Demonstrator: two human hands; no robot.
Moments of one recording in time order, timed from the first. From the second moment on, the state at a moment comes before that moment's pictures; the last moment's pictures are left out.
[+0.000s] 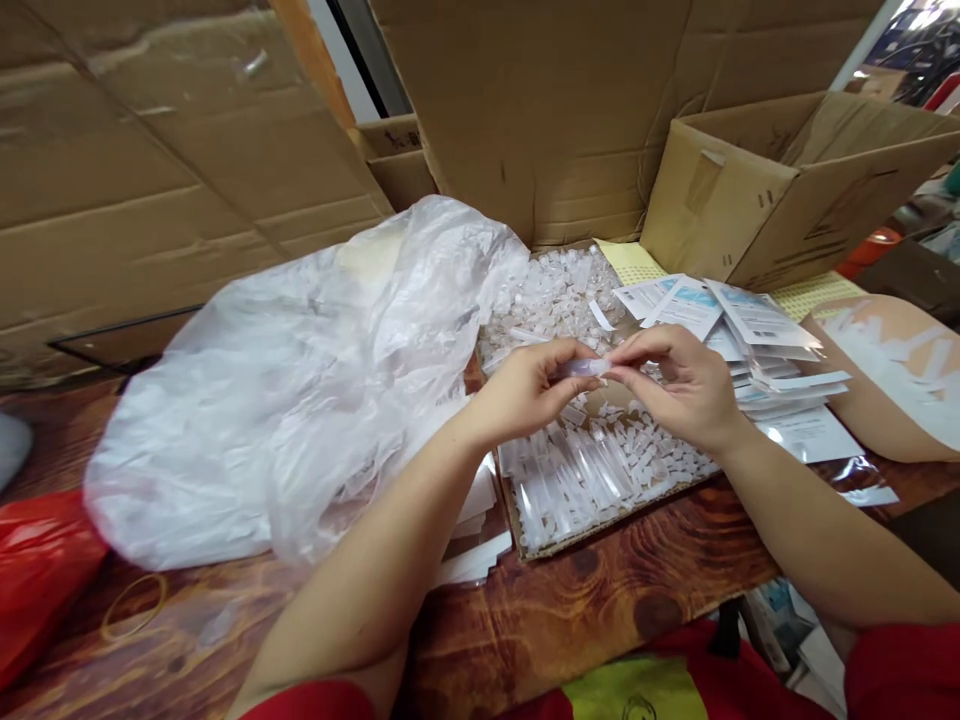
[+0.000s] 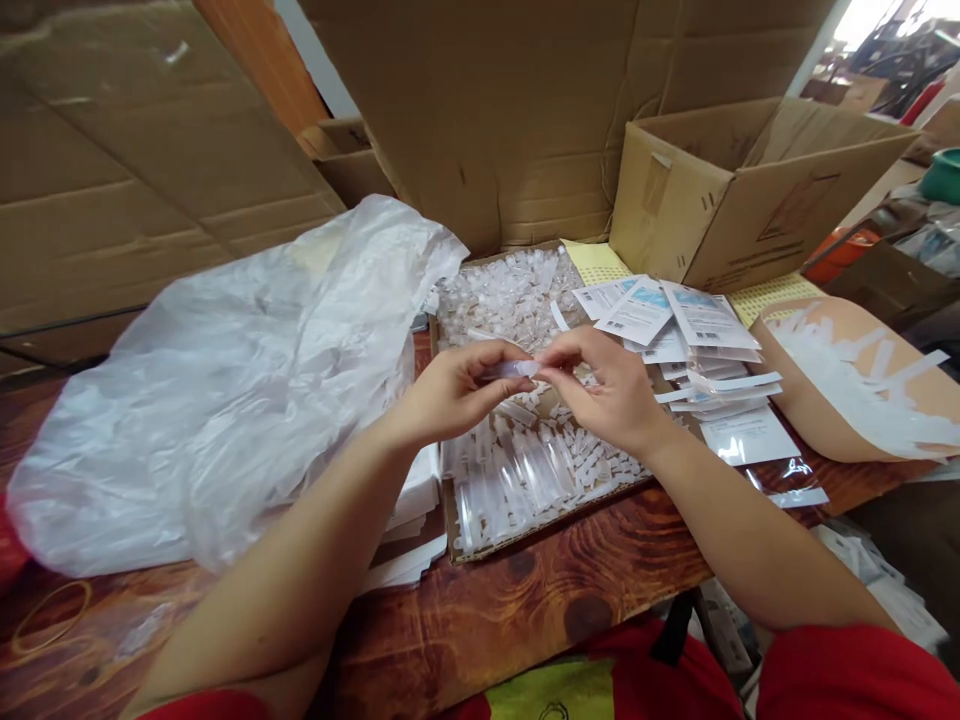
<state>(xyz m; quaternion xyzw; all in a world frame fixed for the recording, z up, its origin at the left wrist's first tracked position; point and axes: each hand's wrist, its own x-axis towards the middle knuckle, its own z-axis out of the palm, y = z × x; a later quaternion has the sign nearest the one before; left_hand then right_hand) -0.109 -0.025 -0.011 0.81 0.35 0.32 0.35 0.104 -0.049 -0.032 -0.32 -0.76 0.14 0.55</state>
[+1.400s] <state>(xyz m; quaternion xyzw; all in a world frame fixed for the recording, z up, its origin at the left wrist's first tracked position) -0.097 -0.049 0.007 0.91 0.40 0.14 0.04 0.092 -0.063 -0.031 -0.36 -0.63 0.38 0.57</state>
